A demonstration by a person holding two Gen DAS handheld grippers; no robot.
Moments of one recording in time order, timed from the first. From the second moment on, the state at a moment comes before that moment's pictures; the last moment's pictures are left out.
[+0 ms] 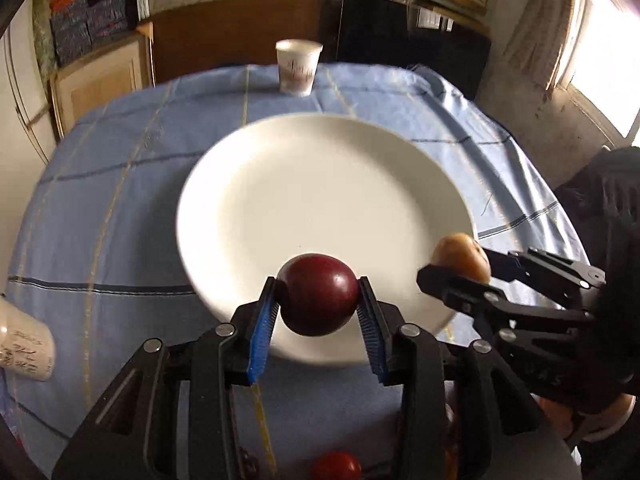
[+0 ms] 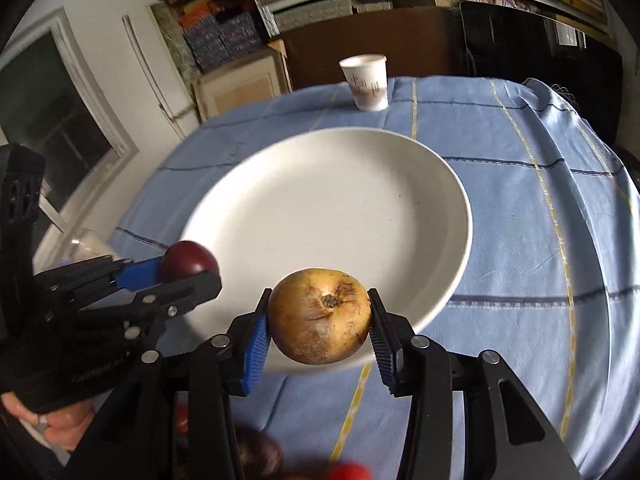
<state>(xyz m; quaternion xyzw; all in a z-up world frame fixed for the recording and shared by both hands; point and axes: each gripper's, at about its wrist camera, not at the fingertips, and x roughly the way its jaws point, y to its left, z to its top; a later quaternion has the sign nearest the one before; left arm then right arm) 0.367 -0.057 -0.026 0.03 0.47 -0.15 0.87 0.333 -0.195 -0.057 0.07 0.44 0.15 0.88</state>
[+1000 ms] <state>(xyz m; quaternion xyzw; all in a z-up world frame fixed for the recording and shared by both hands) 0.147 0.040 -0.064 0.02 0.43 -0.08 0.90 0.093 -0.143 -0.069 -0.06 0.42 0.17 0.89</state>
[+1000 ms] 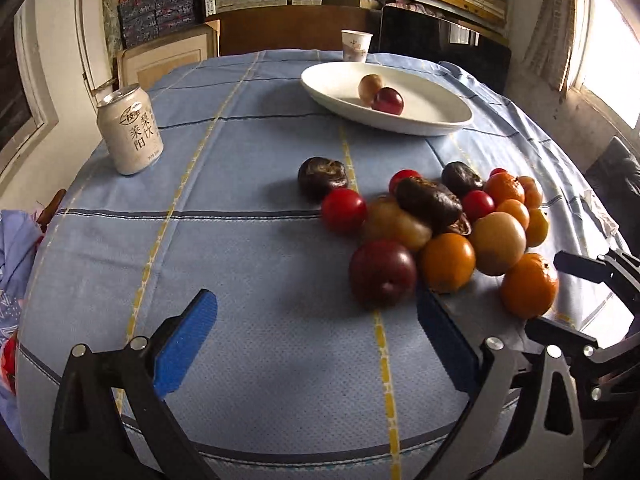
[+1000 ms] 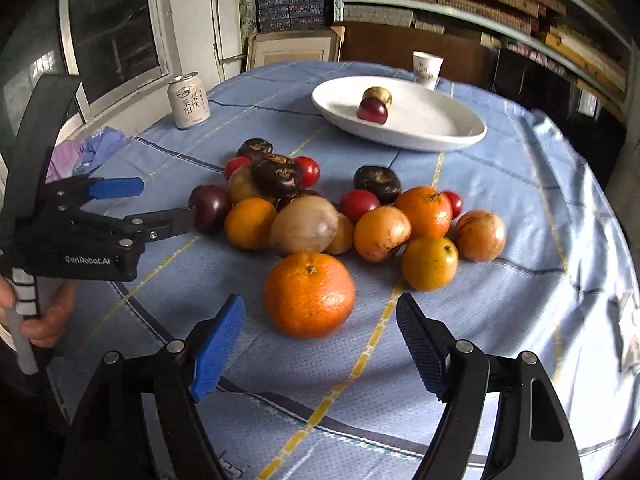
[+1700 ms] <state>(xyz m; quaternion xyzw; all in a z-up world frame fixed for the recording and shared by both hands) 0.144 0.032 -0.065 0.04 0.42 -0.11 0.90 0.107 -0.146 -0.077 0.01 0.43 0.20 0.88</state>
